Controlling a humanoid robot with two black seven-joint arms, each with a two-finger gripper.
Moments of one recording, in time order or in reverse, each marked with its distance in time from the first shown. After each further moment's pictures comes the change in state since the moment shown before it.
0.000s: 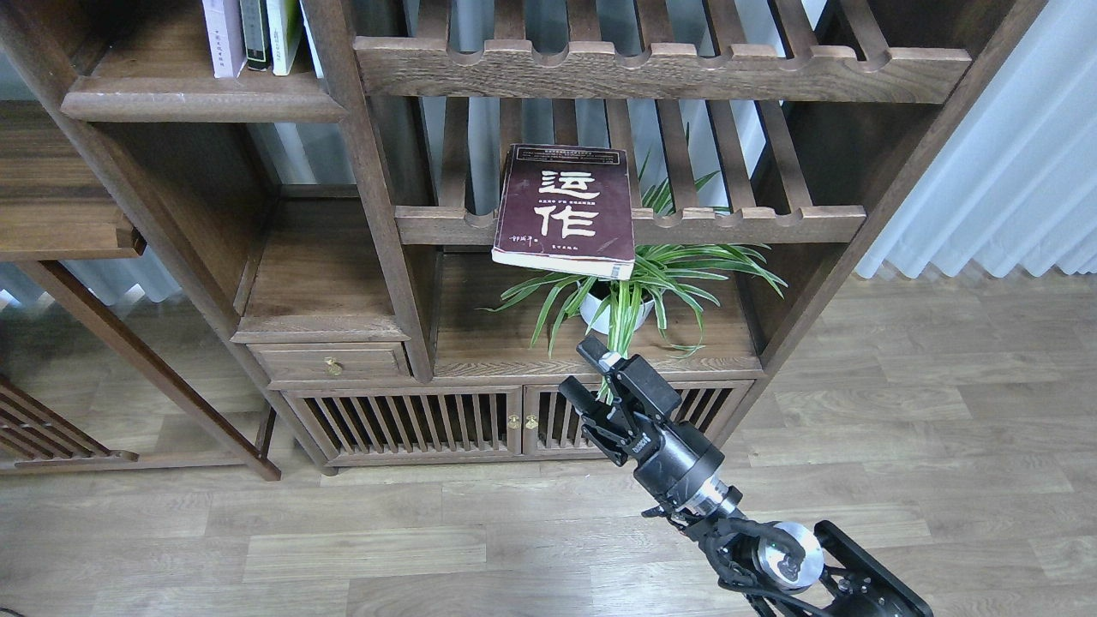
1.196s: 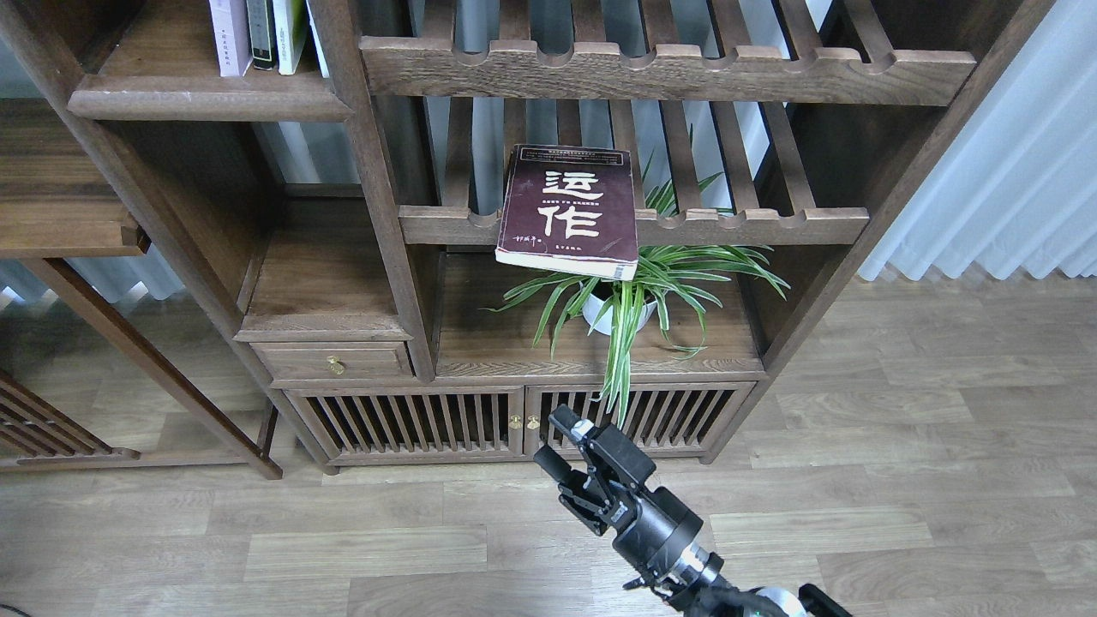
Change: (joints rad) left arm 0.213 0.249 -0.423 -0.623 0.047 0.000 0.408; right arm -0.109 0.010 -0.039 0.015 -0.068 0.000 0.000
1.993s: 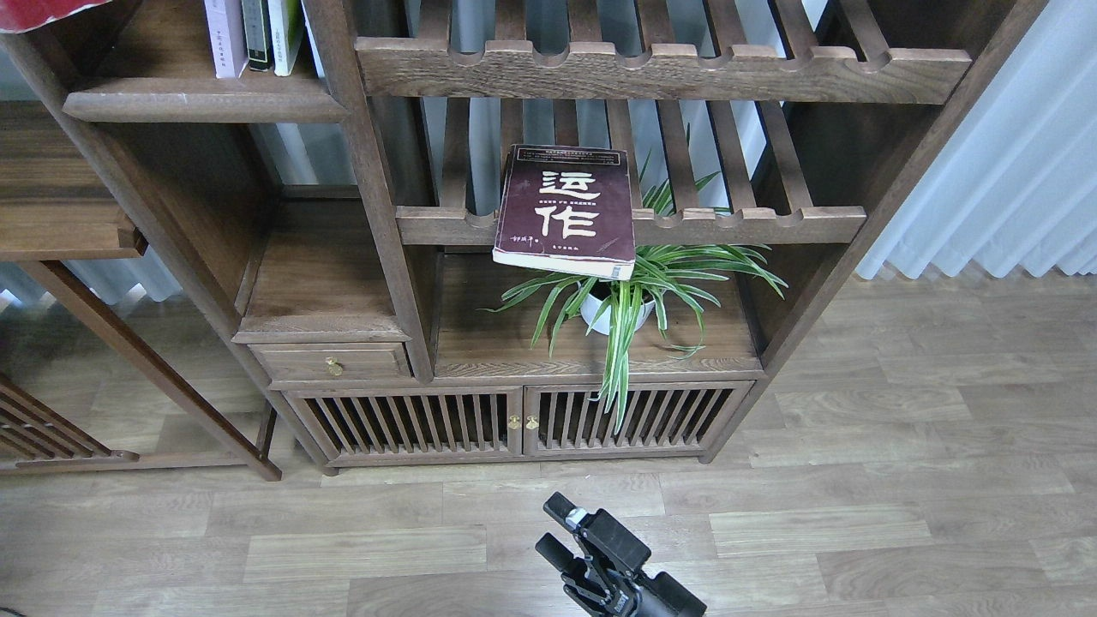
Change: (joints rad) left arm 0.081 0.031 -0.125 -0.113 -0.070 0.000 0.361; right arm -0.195 0.028 -0.002 0.026 -0.092 0.000 0.000
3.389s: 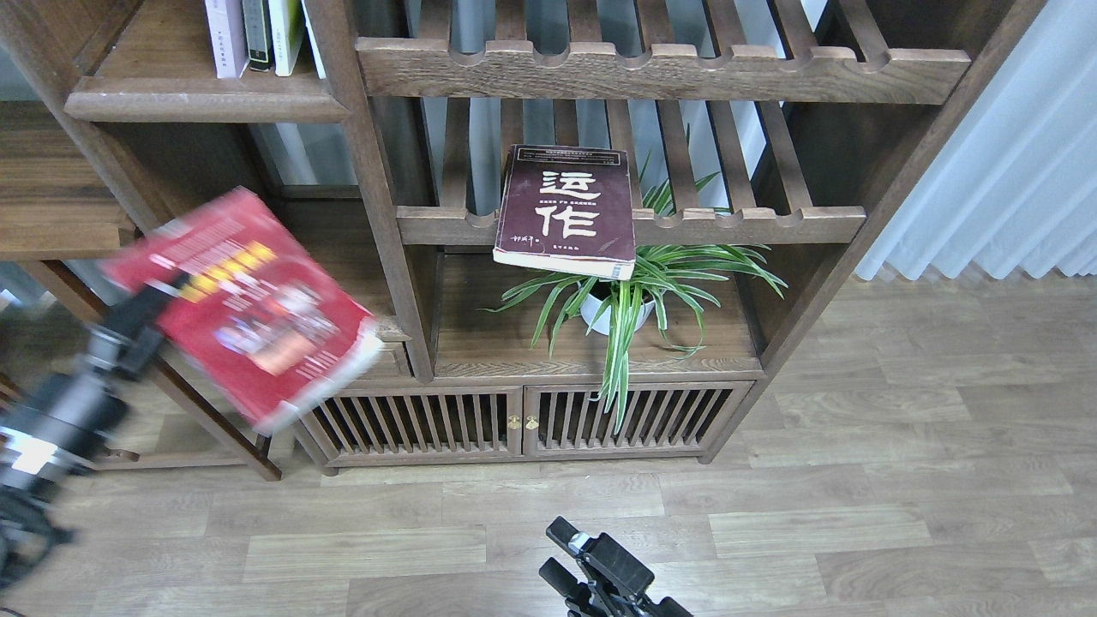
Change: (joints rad) left arm 1.163 -0.075 -0.213 -0.518 -0.870 0.000 -0.165; right arm -0.080 -0.009 0.001 0.006 -0.037 0.000 -0.008
